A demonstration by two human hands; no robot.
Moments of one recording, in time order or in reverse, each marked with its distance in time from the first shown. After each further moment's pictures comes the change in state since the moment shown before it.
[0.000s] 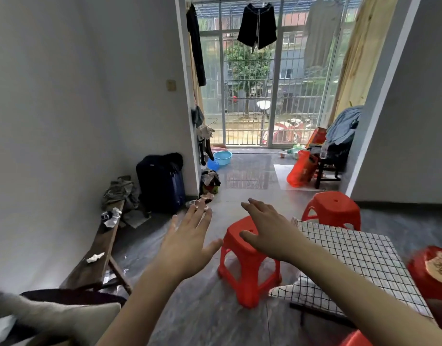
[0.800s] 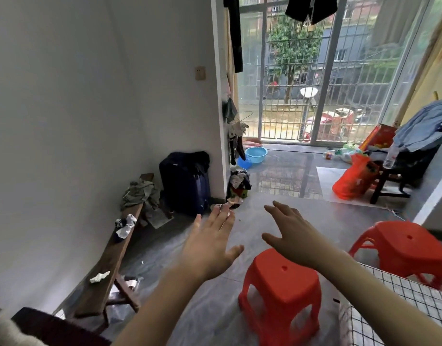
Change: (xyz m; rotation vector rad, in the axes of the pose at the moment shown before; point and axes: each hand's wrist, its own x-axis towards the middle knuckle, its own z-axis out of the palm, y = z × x) left_hand 0.286 -0.061 0.021 0.036 -0.095 -0.087; right_hand 0.294 0.120 0.036 0.034 -0.096 -0.049
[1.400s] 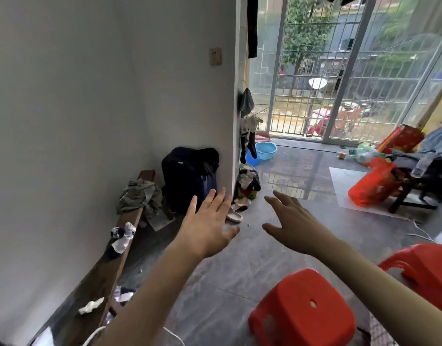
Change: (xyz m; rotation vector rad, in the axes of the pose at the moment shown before) left_hand 0.180 -0.172 -0.019 -0.035 0.014 -0.020; right_hand 0.241 -0.035 0.037 -0.066 -0.040 -0.033
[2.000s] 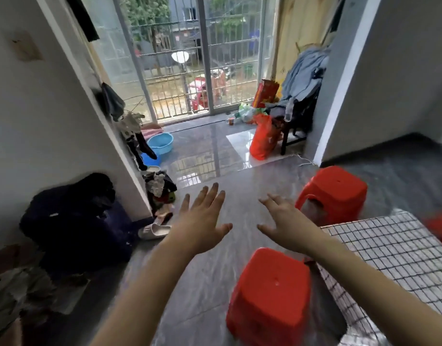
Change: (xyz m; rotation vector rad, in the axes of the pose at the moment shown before) left_hand 0.242 0.080 0.030 0.111 -0.138 0.592; right_hand 0.044 0.147 0.034 0.118 0.097 0.625
